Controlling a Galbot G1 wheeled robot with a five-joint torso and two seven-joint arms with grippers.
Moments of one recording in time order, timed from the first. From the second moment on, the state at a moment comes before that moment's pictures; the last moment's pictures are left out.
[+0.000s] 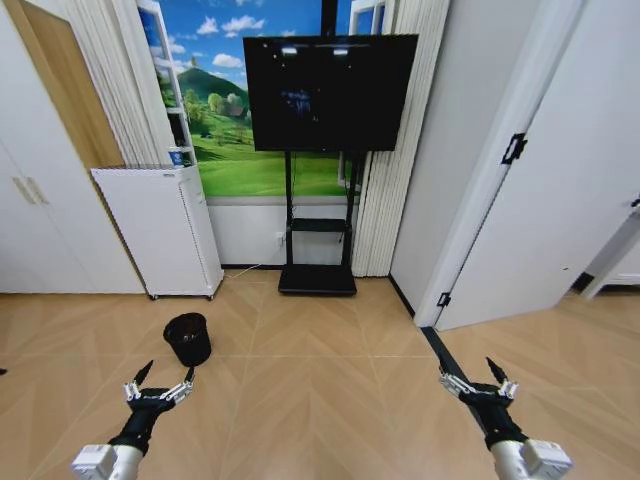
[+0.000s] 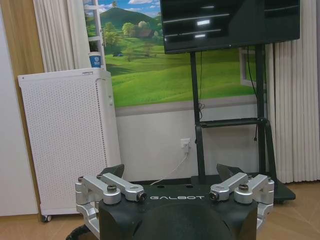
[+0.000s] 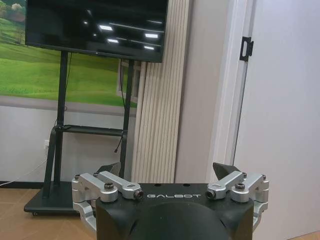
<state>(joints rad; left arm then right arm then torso) 1.84 -1.19 -0.84 -2.20 -0.40 -0.04 -0.02 -1.84 1.32 0.85 2.29 0.29 -0.02 0.12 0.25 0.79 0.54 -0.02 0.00</state>
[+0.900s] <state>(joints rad) 1.84 -1.19 -0.84 -2.20 -0.40 -0.04 -0.02 -1.84 1.32 0.85 2.29 0.29 -0.02 0.12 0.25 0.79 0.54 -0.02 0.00</state>
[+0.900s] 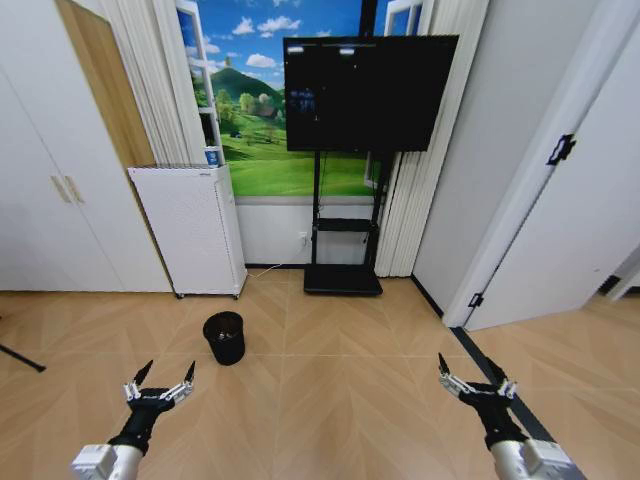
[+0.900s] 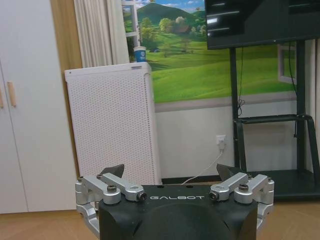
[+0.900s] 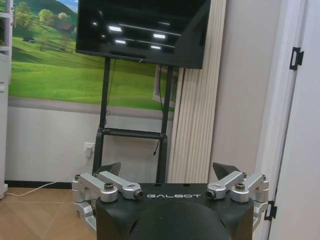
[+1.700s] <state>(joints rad) 1.84 -1.19 -0.84 -2.20 -0.40 -0.04 -0.02 -1.84 1.32 0.85 2.29 0.29 -0.02 0.12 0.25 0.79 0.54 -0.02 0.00</state>
